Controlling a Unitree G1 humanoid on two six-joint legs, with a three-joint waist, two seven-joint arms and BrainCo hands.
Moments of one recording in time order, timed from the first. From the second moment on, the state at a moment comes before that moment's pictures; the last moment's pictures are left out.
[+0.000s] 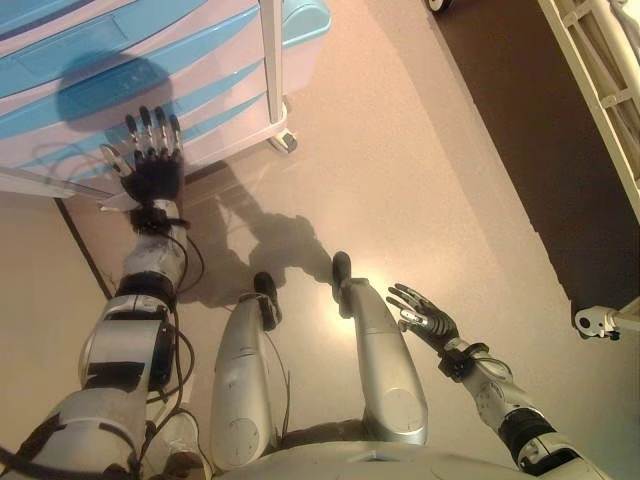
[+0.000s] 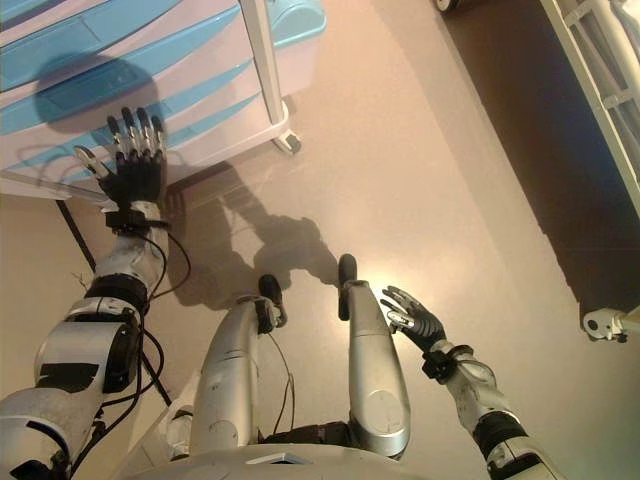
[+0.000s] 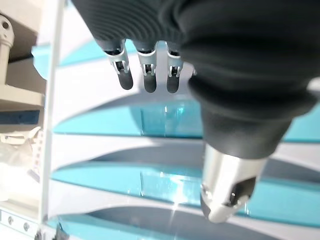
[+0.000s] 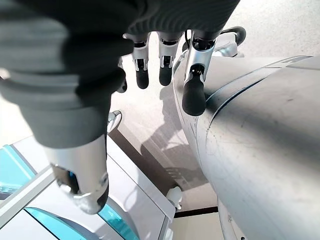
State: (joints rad) left arm -0.81 0.51 0.06 1.06 -1.96 0.06 -0.76; right arm -0.09 -0.41 0.33 0.74 0.82 -0.15 0.52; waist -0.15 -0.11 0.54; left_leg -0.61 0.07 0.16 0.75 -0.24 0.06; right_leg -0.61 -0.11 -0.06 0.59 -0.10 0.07
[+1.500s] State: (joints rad) left arm -0.88 0.52 0.04 1.05 -1.96 -0.18 -0.73; right arm -0.08 -0.42 0.40 0.82 0.82 -0.16 0.56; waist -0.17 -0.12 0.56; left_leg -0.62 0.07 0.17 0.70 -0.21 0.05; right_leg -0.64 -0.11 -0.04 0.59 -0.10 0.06
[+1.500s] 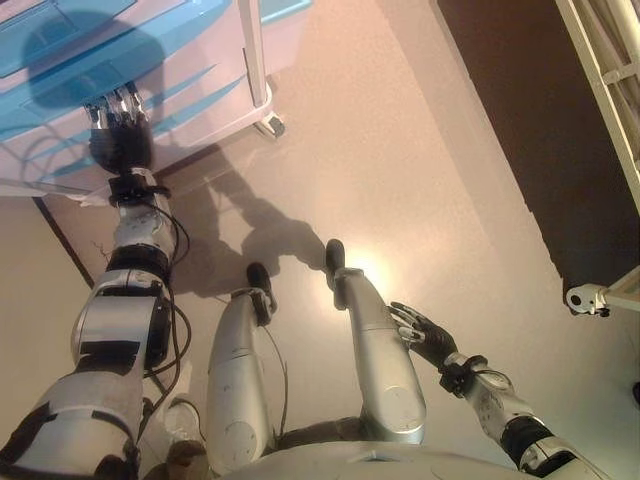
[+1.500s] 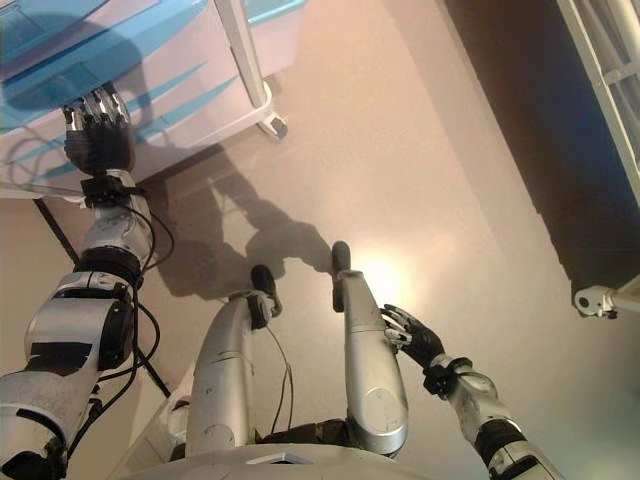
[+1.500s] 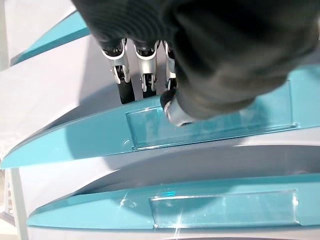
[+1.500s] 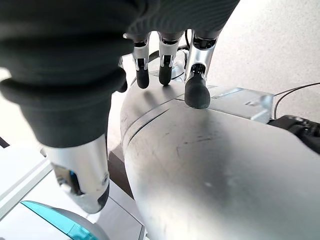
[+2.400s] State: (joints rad) left arm -0.59 0.41 0.09 1.04 -1.96 0.01 -0.97; right arm -0.03 -0.43 0.41 0.77 0.82 -0.13 0.49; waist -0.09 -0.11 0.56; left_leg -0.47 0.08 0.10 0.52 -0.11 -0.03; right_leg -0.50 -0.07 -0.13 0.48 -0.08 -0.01
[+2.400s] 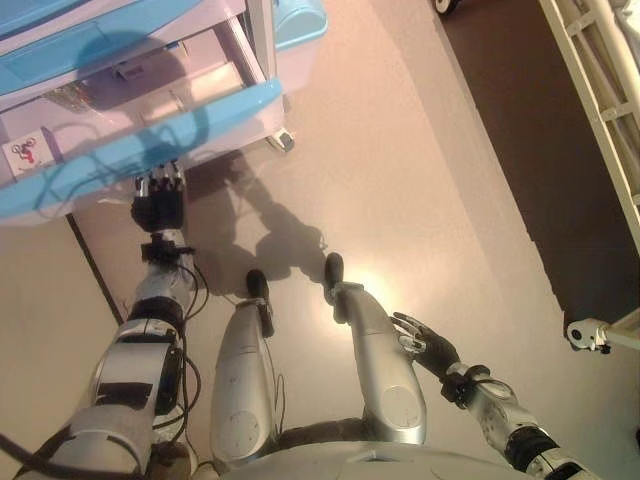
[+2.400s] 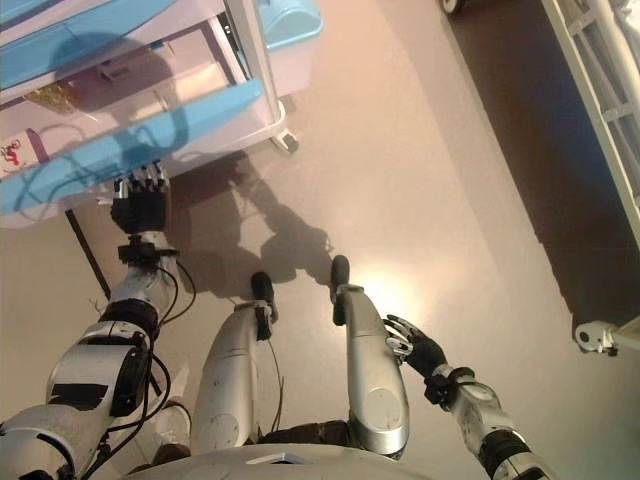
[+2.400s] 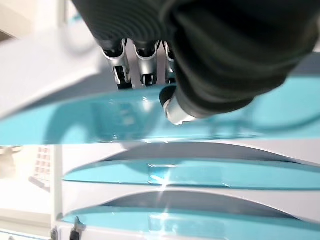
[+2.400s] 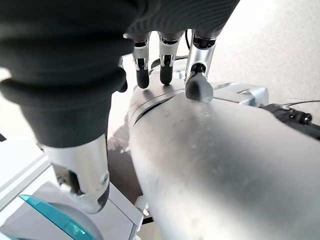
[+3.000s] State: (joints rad) left arm -0.36 0.25 0.12 0.99 -1.96 0.05 -1.07; right arm 0.01 -0.45 0.40 0.71 0.80 -0.07 0.43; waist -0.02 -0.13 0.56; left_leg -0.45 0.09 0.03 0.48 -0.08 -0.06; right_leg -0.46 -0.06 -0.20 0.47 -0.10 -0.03
